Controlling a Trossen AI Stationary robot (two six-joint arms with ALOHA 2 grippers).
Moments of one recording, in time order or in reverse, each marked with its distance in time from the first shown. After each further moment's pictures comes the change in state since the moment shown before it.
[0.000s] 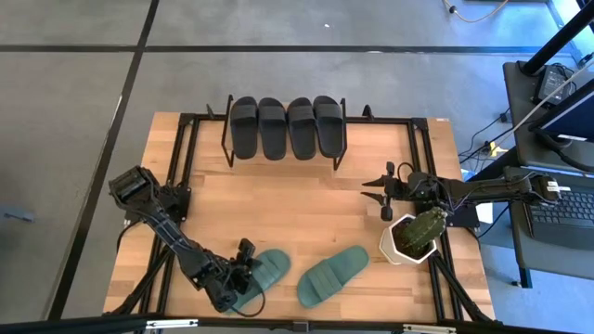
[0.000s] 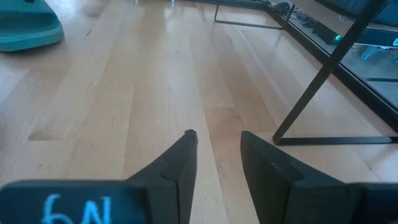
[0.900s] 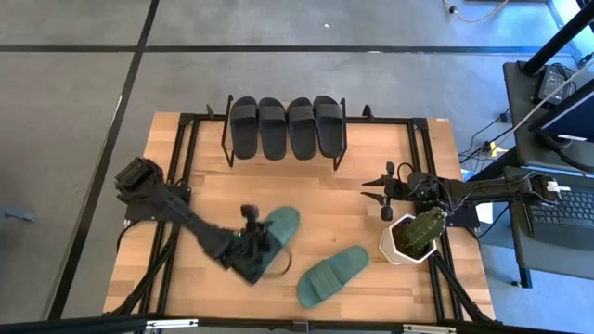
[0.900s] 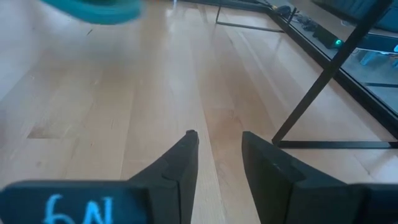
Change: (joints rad) left arm 0.261 -0.034 0.205 -0.438 -0.228 -0.350; right arm 0.000 0.000 0.000 0.003 0.000 -0.024
